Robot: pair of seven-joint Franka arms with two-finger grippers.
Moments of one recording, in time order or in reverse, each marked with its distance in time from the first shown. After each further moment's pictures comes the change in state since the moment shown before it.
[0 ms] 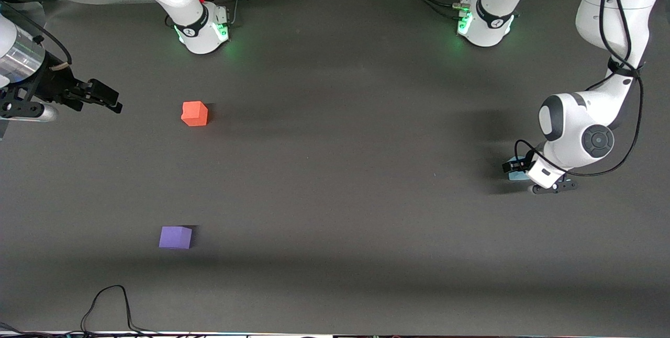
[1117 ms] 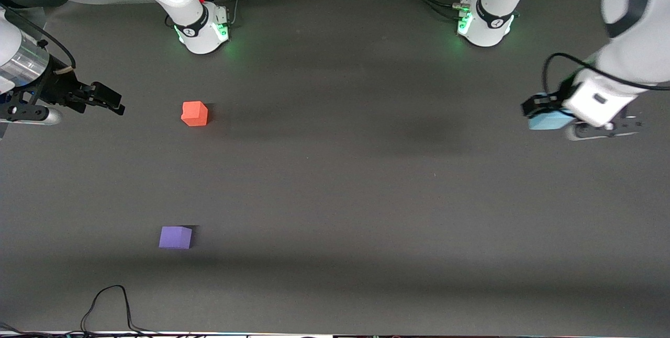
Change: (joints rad) left arm -0.104 -0.477 -0.147 0.327 -0.018 -0.819 -0.274; right arm -0.001 0.006 -0.001 -0.019 0.000 0.011 0.000
